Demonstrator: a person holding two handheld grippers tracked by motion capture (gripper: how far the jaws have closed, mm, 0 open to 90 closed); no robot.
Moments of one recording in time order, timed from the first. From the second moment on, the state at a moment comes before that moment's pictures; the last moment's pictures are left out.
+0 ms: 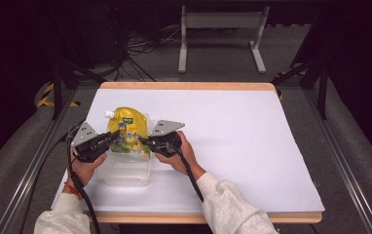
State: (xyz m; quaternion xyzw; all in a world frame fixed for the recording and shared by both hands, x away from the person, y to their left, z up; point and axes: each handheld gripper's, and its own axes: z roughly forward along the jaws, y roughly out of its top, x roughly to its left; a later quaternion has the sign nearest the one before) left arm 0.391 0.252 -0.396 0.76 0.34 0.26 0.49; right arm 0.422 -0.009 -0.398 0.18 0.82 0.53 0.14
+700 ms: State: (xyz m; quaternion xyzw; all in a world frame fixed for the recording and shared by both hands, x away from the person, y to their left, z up) left arm 0.378 0.251 -0.391 0.74 0.36 0.29 0.49; right arm 0.419 -0.008 -0.399 0.18 0.82 0.52 0.15
